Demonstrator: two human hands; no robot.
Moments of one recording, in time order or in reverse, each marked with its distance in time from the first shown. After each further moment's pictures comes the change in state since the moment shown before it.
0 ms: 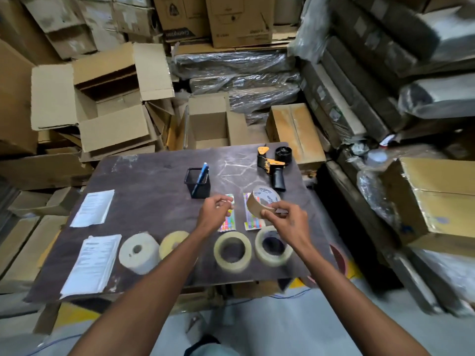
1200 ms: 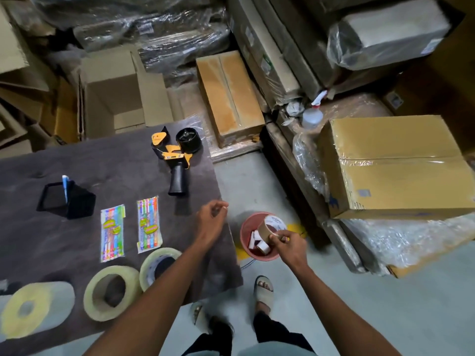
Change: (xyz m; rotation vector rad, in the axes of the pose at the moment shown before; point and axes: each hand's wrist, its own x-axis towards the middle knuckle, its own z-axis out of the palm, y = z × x) left_hand 0.043 -0.014 0.324 0.141 -0.096 -0.128; right_hand 0.045 0.264 -0.202 -0.136 0.050 0.597
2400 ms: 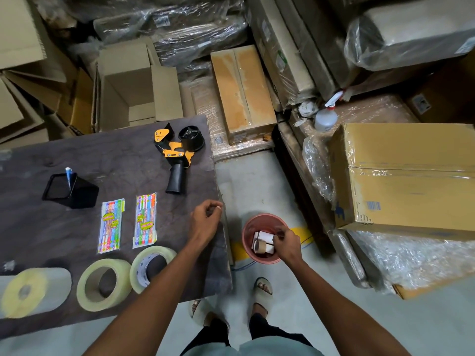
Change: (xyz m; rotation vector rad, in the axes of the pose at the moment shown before) left_hand 0.004 0.013 0.018 0.080 0.088 0.009; right_hand 0.071 0.021 0.002 -0.138 -0.140 -0.086
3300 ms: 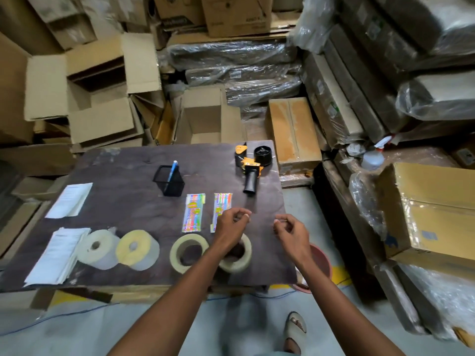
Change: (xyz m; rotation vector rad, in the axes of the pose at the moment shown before) left_hand -0.074 -0.008 -0.131 -0.110 0.039 0.069; right_hand -0.113 -0.142 0.063 0.375 0.032 -0.404
